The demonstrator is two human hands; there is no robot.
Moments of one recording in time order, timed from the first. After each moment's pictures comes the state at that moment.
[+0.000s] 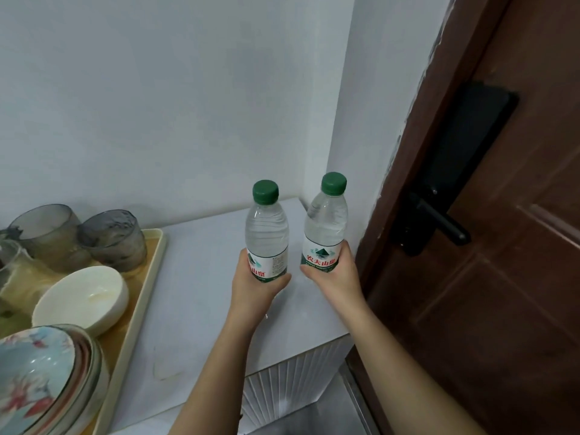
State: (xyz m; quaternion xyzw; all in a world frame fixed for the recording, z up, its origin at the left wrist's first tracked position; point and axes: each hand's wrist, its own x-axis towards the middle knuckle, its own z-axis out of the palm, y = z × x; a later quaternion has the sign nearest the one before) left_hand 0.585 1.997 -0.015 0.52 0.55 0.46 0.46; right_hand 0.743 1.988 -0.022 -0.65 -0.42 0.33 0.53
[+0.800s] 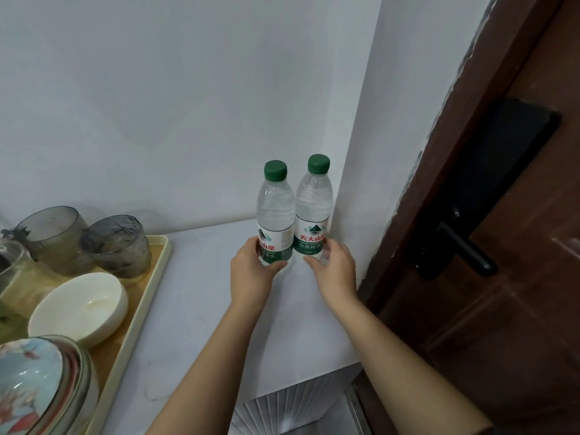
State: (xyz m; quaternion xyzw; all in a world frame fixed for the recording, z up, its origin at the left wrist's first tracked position) left_hand 0.591 2.058 -0.014 0.58 0.62 0.43 0.31; right_hand 0.744 2.050 -0.027 -0.72 -0.52 0.20 0.41
